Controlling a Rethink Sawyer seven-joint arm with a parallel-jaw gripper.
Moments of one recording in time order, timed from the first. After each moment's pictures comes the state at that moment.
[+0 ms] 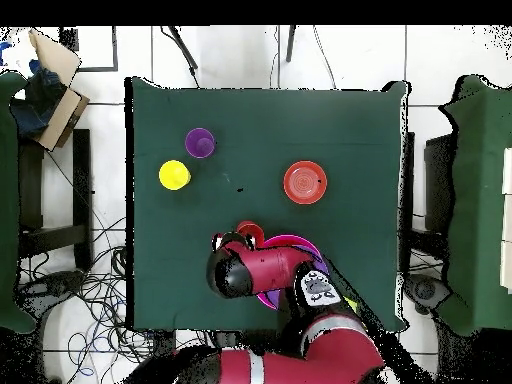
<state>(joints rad) -0.27 -0.57 0.09 1.94 -0.36 -0.01 1.89</state>
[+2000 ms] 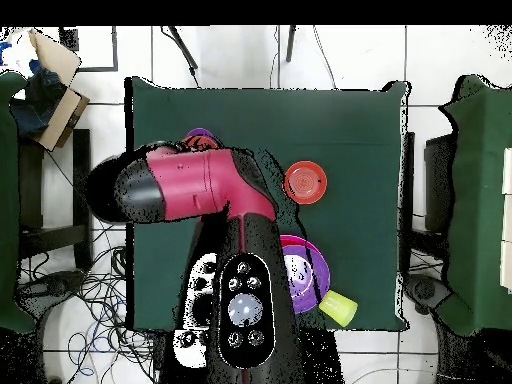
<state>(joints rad) -0.02 -0.83 0.05 1.49 -0.16 0.59 1.89</state>
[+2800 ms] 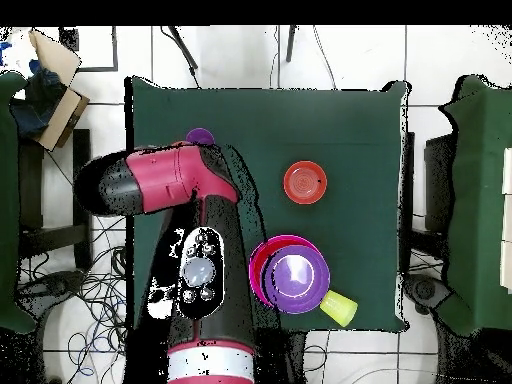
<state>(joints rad) 0.09 -0.66 -0.02 1.42 -0.15 0.57 1.94</state>
